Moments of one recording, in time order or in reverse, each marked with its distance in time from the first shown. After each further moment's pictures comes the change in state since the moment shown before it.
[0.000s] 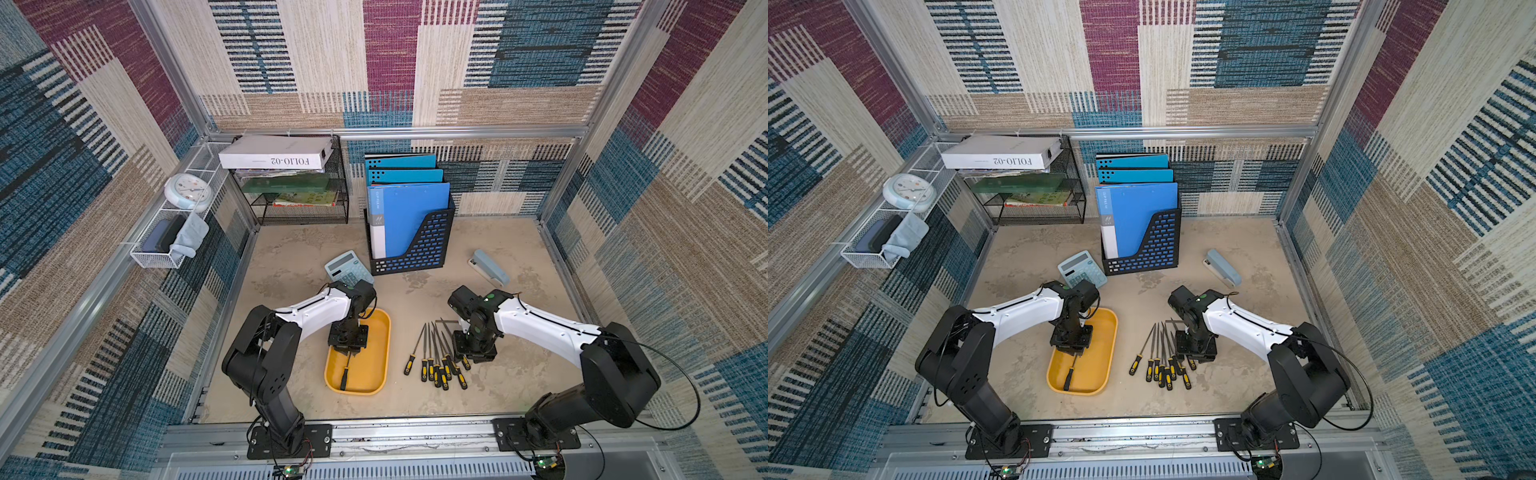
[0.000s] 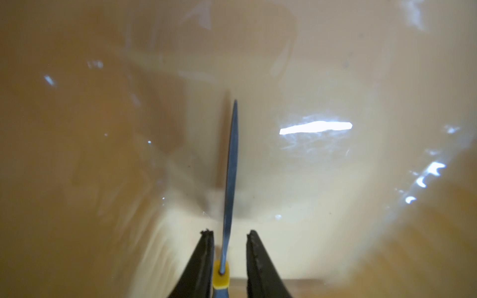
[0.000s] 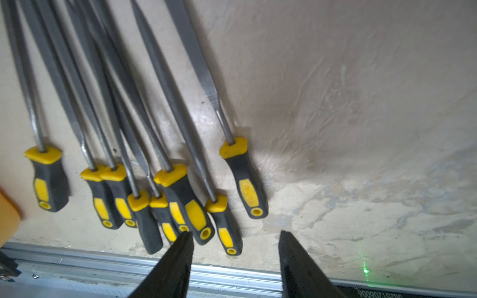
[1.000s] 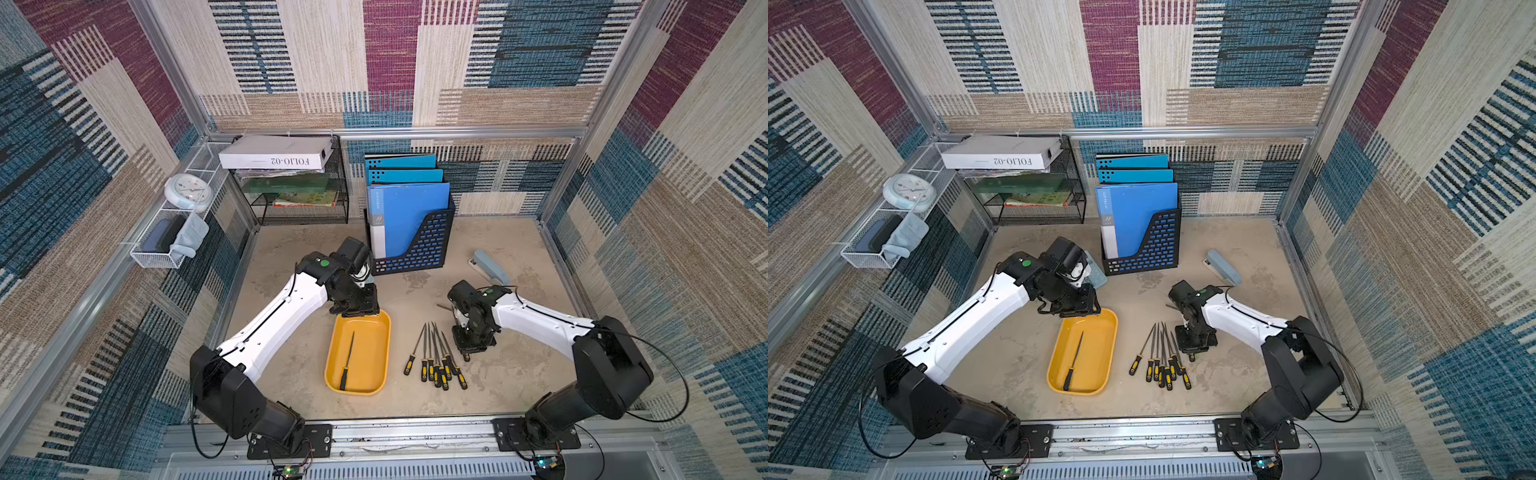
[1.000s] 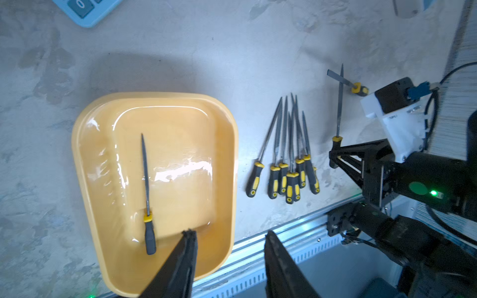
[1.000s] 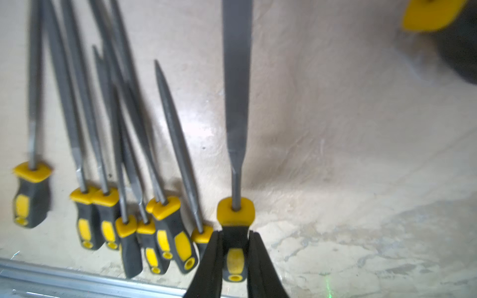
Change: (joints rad) left arm 0.000 -0.214 0.398 -0.147 0.218 -0.055; right arm -0.036 -0.009 0.043 0.020 0.052 -0.170
